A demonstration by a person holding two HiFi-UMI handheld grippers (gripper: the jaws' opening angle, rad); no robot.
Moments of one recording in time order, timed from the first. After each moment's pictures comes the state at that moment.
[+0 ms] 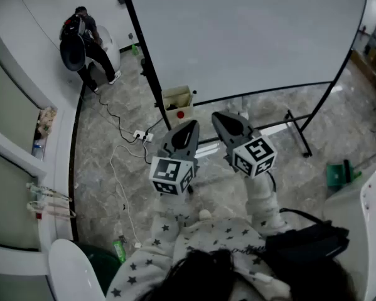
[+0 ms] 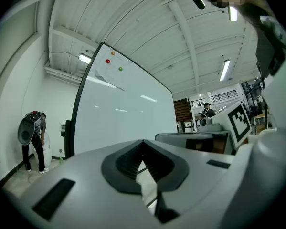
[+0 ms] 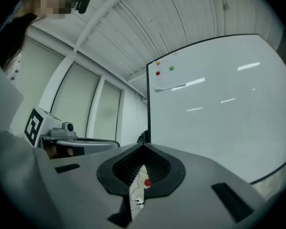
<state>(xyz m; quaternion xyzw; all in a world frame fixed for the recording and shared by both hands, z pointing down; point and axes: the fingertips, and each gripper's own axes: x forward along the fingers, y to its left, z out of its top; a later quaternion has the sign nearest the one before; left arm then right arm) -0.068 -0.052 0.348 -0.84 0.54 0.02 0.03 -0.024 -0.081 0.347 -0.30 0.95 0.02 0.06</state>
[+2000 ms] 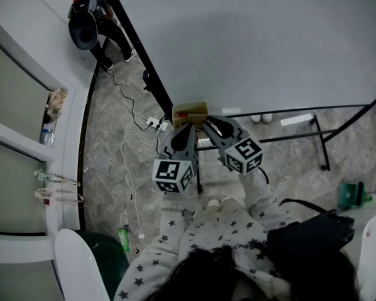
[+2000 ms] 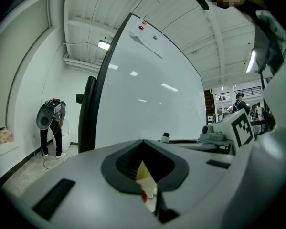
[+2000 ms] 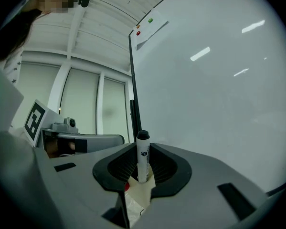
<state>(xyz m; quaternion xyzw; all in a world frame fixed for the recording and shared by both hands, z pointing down) -0.154 -0.212 0.432 -0.78 0.63 0.00 -0.04 -0.125 -0.241 0.448 -0.19 0.98 -0.07 0.02</state>
